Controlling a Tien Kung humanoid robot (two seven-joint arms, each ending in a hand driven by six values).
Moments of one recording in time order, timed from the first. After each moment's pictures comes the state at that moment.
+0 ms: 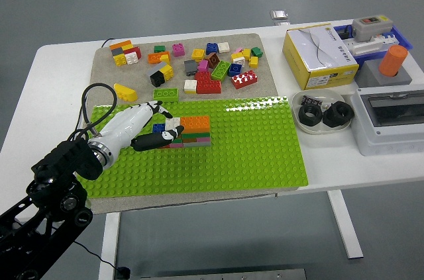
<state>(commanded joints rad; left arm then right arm) -0.29 0.28 -0.98 -1.66 1.97 -0.14 0.43 0.08 -0.10 1.64 0.18 -1.40 0.28 -0.34</state>
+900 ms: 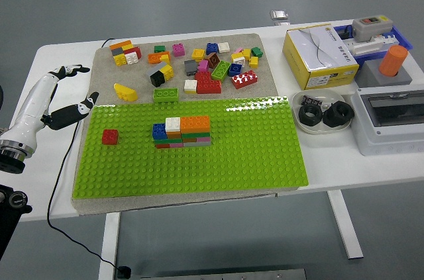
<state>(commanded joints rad) -0.12 0.25 -1.45 -1.42 1.88 0.10 -0.12 0.08 -0.07 1.51 0.18 -1.27 0.27 -0.34</state>
